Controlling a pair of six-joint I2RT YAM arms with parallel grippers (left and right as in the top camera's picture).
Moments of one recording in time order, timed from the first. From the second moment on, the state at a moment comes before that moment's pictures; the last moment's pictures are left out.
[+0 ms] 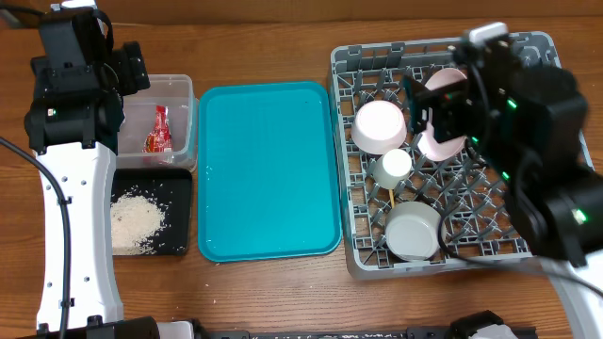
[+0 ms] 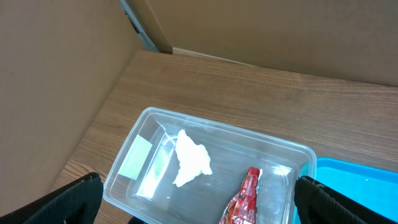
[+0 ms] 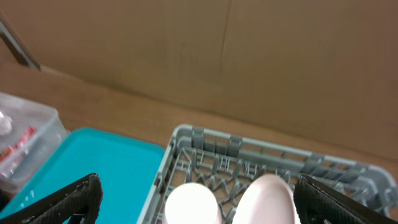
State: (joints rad) left arm 0.13 1.53 1.65 -0.76 -0.34 0.00; right arm 0.29 1.14 1.47 -0.70 0.00 -0.04
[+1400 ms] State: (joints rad) left arm 0.13 1.53 1.65 -0.76 -0.34 0.00; right arm 0.29 0.73 1.42 -1.47 0.00 -0.04
